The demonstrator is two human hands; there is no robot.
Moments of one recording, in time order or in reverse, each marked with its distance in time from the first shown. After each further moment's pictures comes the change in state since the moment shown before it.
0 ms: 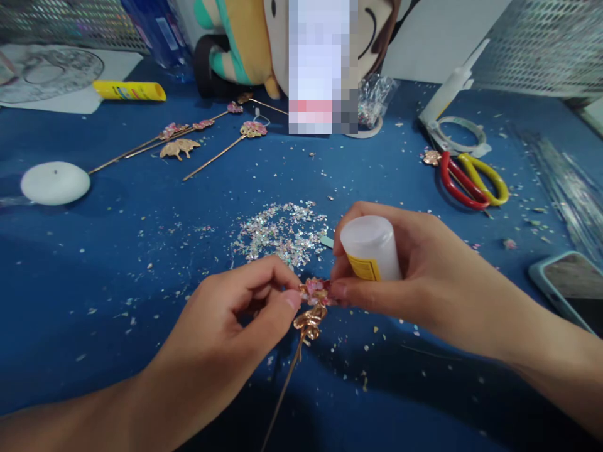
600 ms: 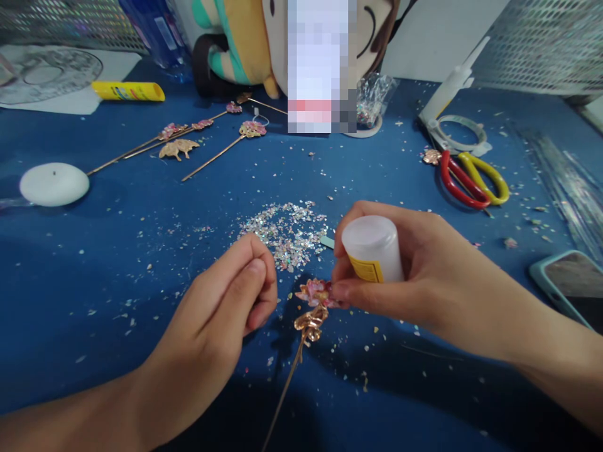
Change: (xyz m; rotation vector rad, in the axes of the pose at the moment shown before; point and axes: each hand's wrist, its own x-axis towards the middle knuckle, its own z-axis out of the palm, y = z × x) left_hand 0.003 -0.007 -0.009 0.003 -0.008 0.039; right_hand -0.002 -0.002 -0.002 -0.022 -0.006 0.003
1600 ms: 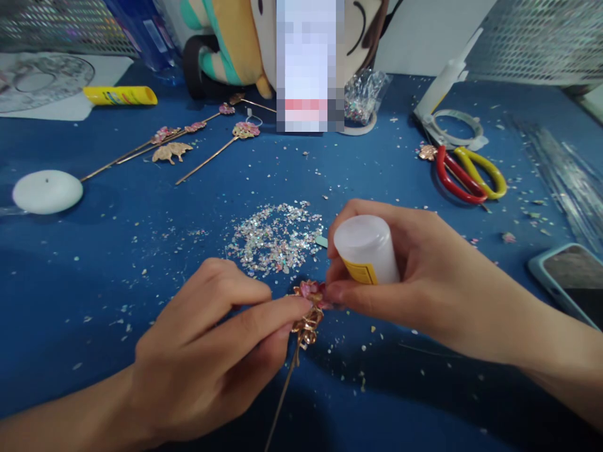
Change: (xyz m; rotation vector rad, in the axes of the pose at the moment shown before) left_hand -0.016 -0.018 0.002 0.539 0.198 0.693; right_hand -0.001 0.001 -0.001 0.078 -0.006 -0.048
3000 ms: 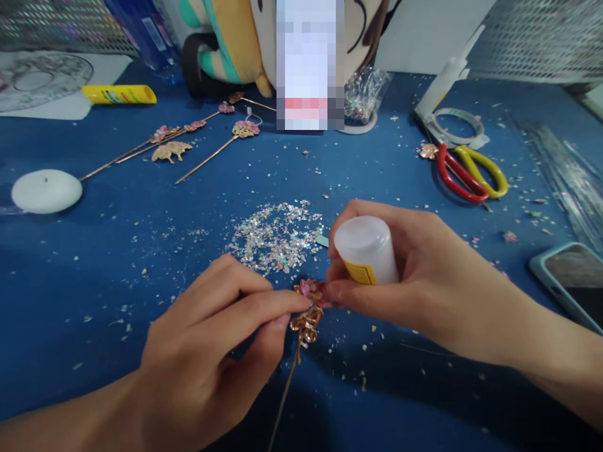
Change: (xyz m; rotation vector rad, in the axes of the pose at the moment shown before) left_hand 0.017 0.001 -0.010 0.125 -0.100 0.048; right_hand 0.000 0.004 0.003 -0.001 0.020 -0.030
